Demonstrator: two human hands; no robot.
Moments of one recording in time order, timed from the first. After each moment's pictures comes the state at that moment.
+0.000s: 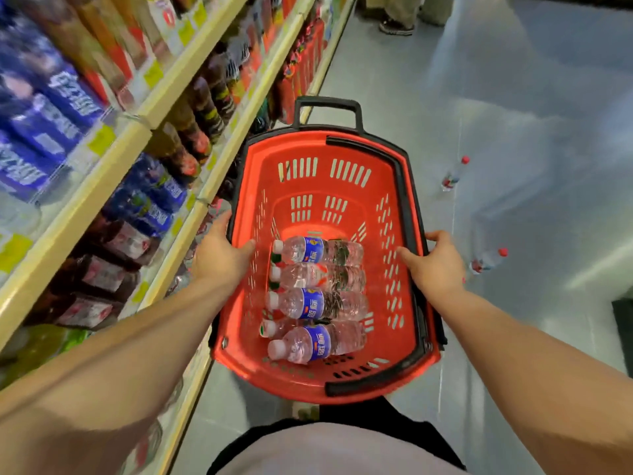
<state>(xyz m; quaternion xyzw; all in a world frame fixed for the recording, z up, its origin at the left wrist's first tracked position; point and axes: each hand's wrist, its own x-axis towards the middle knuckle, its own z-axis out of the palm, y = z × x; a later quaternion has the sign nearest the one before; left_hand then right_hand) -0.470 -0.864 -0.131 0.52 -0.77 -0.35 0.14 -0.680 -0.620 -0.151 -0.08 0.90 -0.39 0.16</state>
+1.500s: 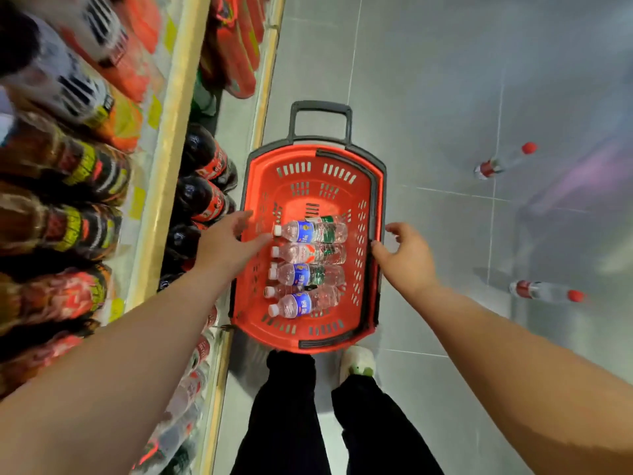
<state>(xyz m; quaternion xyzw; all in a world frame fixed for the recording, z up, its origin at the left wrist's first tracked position) -0.815 -1.195 -0.352 0.44 -0.79 -0.42 -0.07 -0.956 -0.953 -0.353 -0.08 0.91 -0.31 0.24</state>
